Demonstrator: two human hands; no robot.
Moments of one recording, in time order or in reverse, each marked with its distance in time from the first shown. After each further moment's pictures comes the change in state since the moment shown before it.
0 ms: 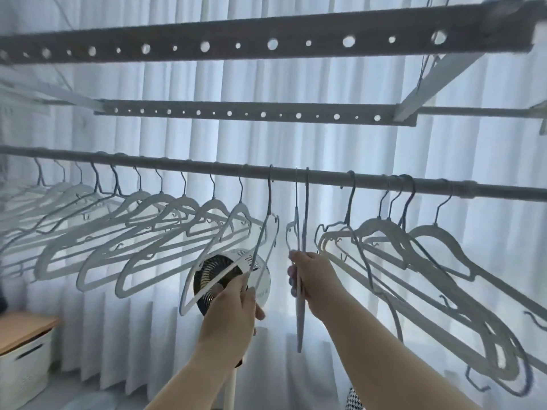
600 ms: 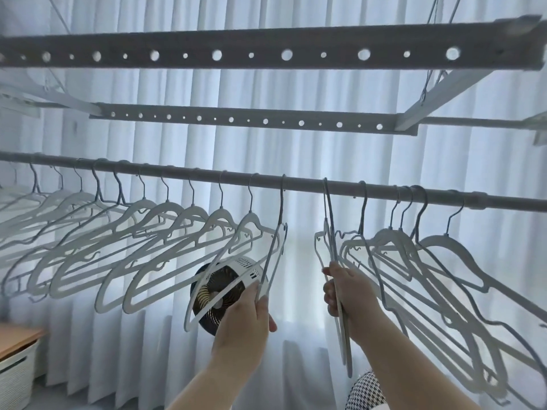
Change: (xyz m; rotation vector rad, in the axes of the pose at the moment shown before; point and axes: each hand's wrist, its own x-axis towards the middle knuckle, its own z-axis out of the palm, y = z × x) left_hand 0.013 -0.003 -0.007 0.069 -0.078 0.022; right_hand -0.005 0.006 -0.021 0.122 0.152 -0.003
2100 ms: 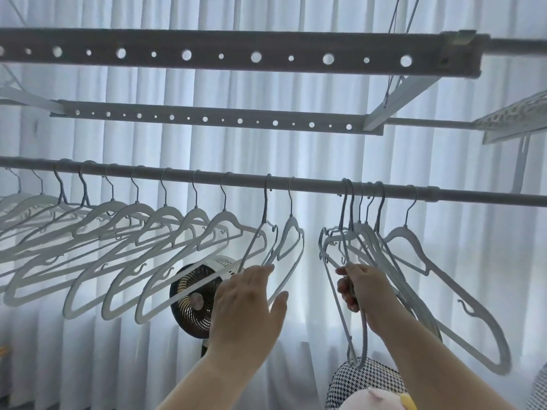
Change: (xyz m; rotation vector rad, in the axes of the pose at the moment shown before) left_hand -0.024 0.040 0.009 0.423 0.142 0.445; right_hand -0.013 -0.015 -0.060 -0.173 0.104 -0.100
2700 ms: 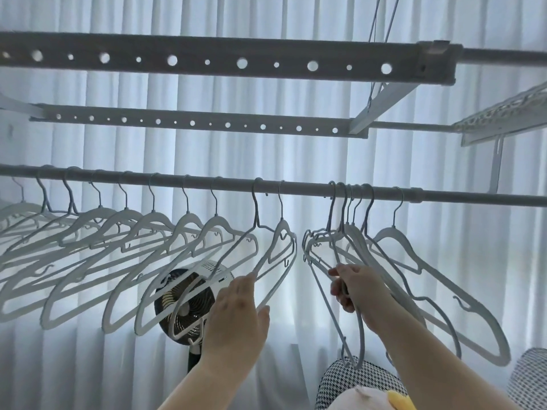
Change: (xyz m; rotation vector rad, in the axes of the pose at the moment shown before) left_hand 0.000 -0.014 0.009 0.049 -0.111 -0.087; right_hand -0.005 -0.005 -0.001 -0.047 0.013 0.035
